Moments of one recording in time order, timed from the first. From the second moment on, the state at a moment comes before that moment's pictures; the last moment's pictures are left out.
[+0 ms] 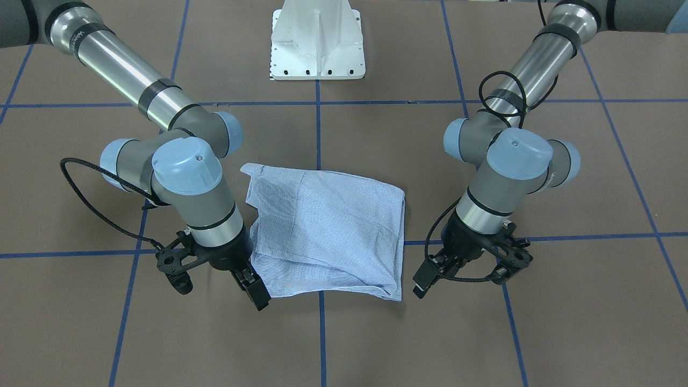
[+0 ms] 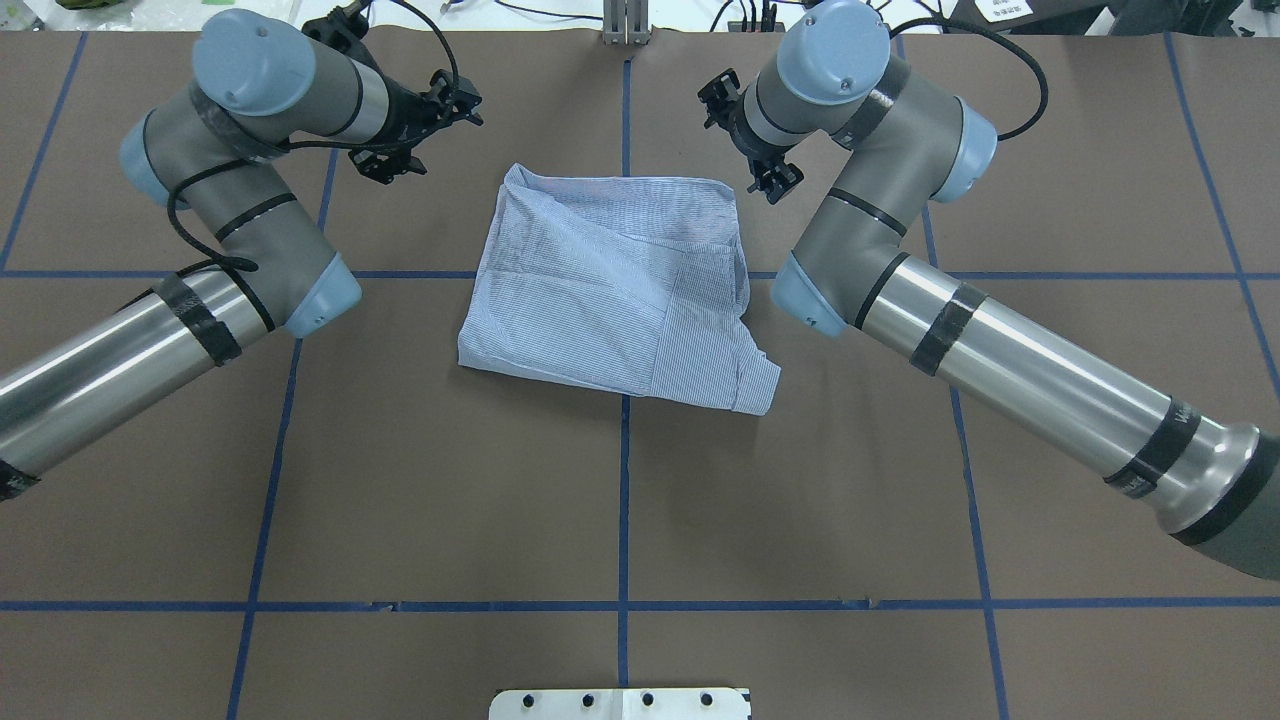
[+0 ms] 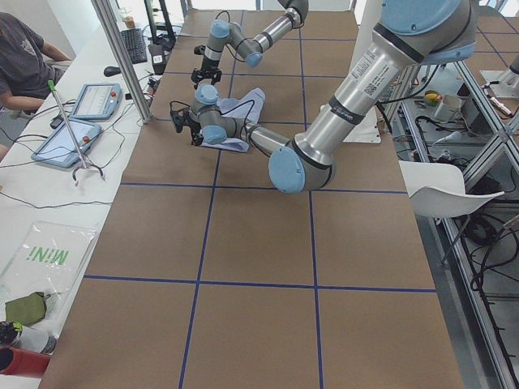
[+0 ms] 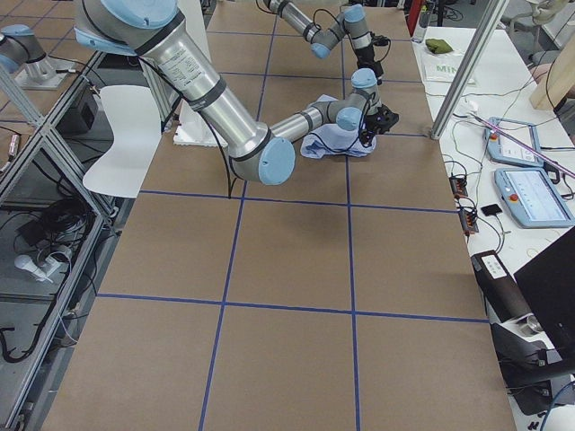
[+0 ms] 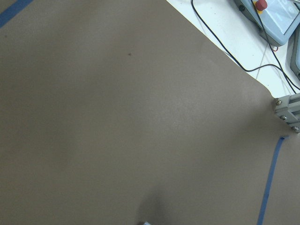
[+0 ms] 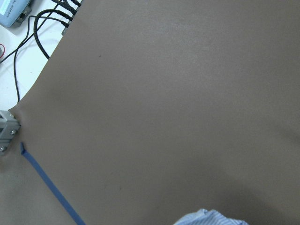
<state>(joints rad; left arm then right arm) -0.88 -2.27 -1.20 -2.36 -1.91 -1.64 0.78 -0.74 1.16 -1.04 1.82 2.00</state>
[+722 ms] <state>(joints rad) -0.95 -2.12 -1.27 -2.38 -2.00 -1.49 0.67 -0.83 1.29 -1.00 1.81 1.88</state>
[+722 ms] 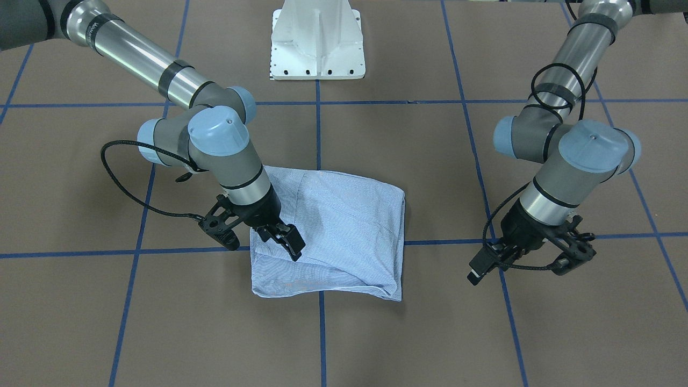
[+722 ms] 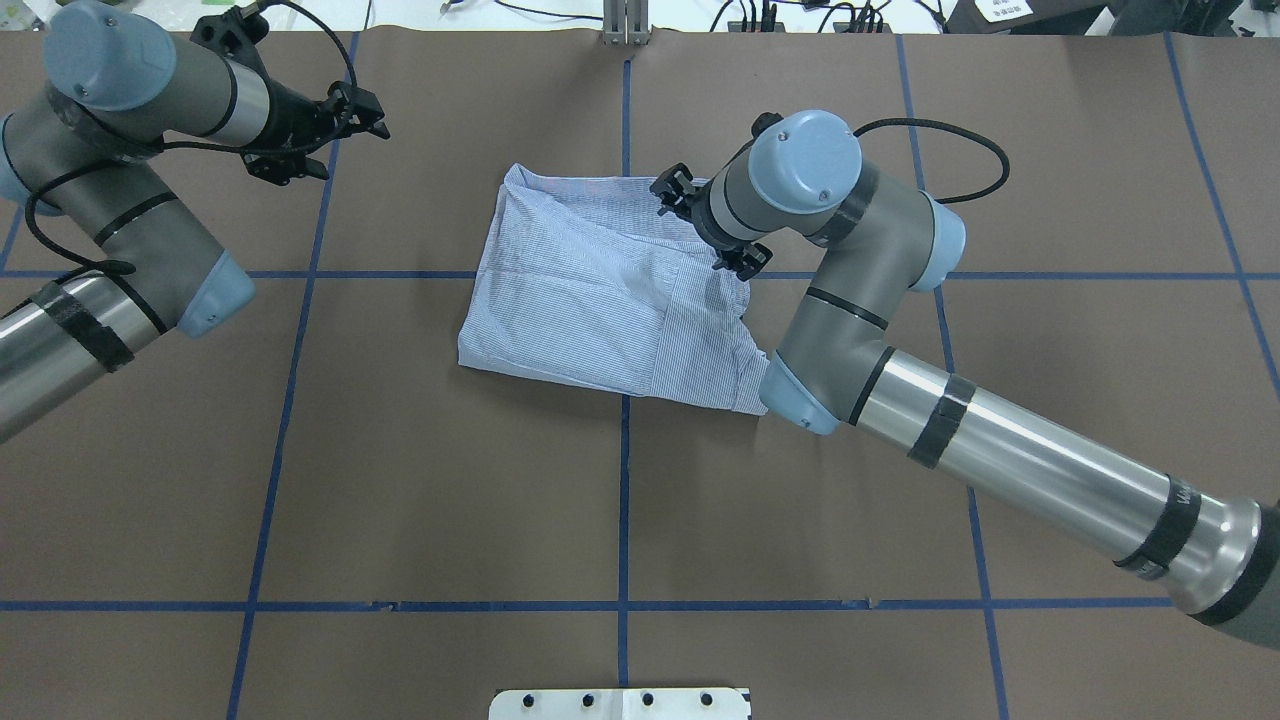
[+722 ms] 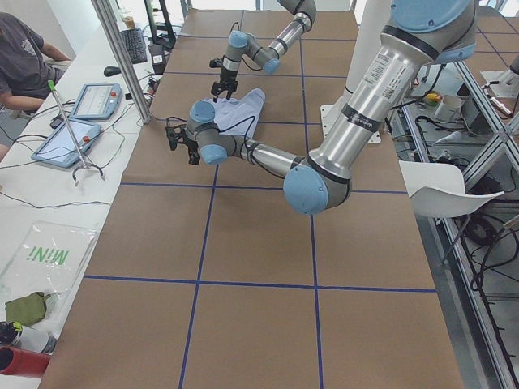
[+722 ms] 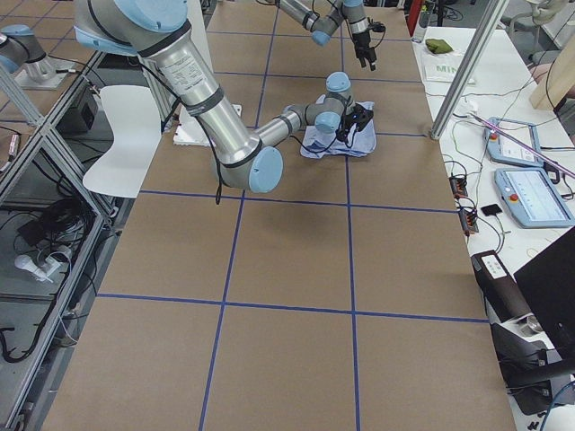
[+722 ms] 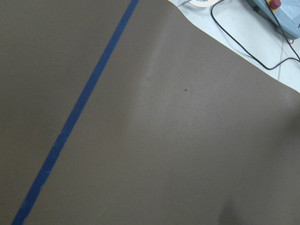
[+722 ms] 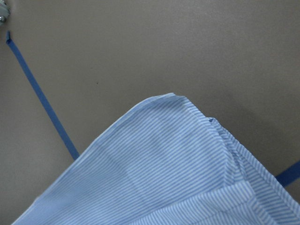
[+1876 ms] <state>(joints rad) -0.95 -2.09 -1.27 -2.41 -2.00 -1.50 0.66 -0.89 1.31 -1.00 1.74 1.82</state>
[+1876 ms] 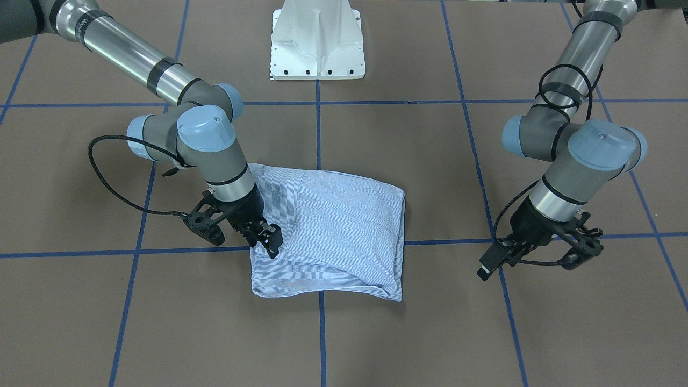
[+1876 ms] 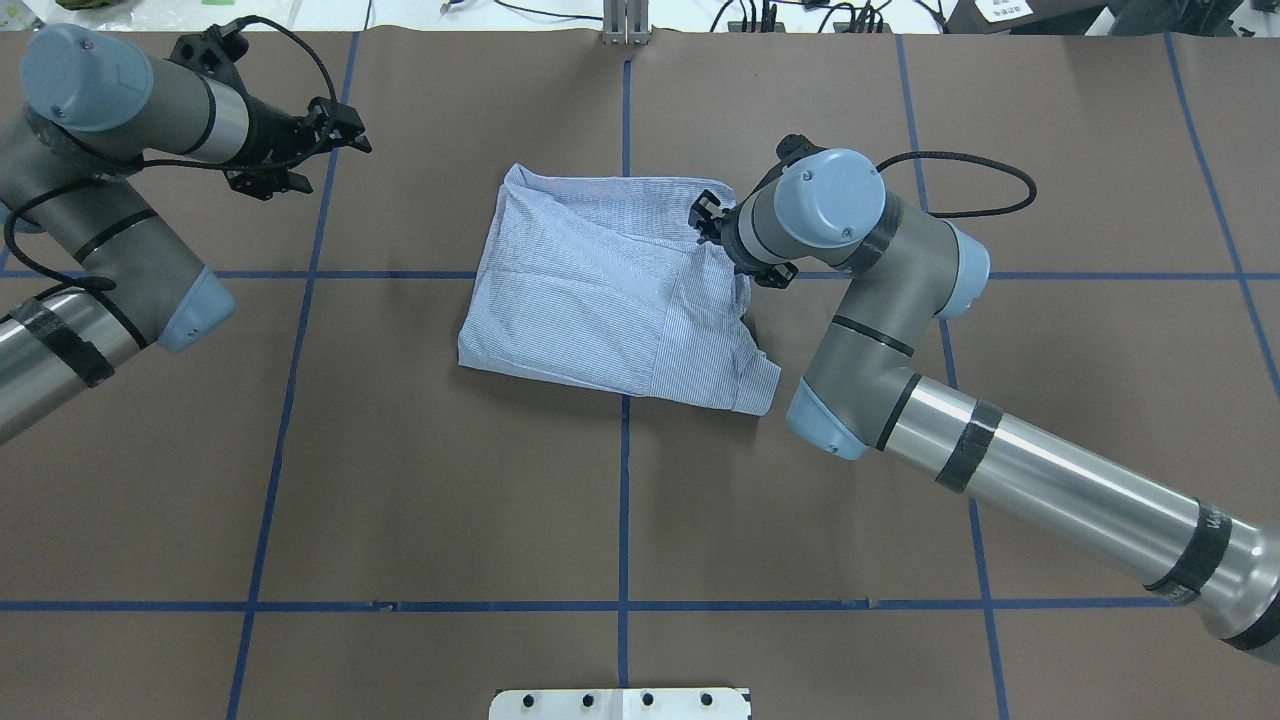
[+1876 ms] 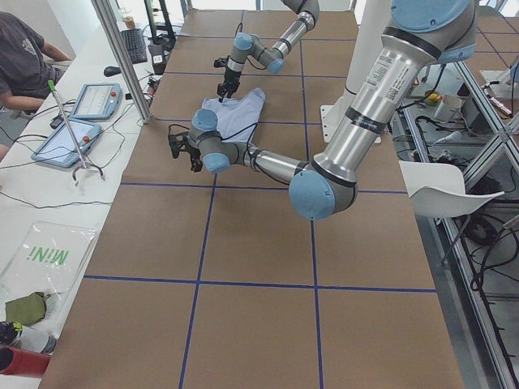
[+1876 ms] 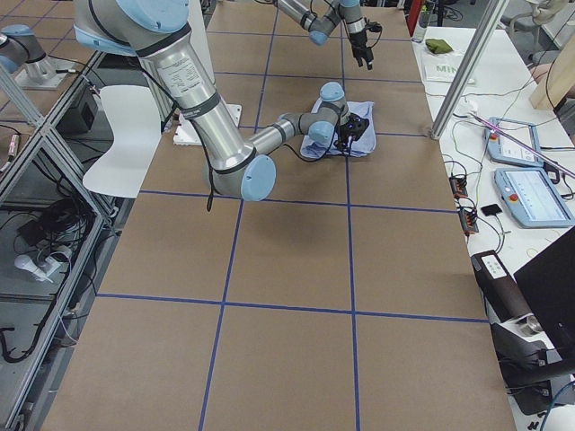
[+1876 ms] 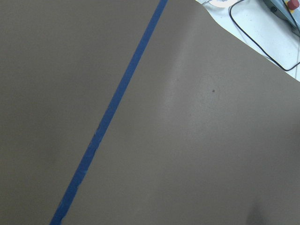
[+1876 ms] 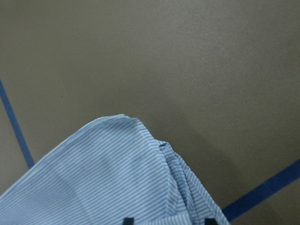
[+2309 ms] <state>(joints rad) -0.94 -2.09 -1.27 -2.41 -2.00 -1.52 0.68 -0.91 1.35 -1.00 1.77 1.79</state>
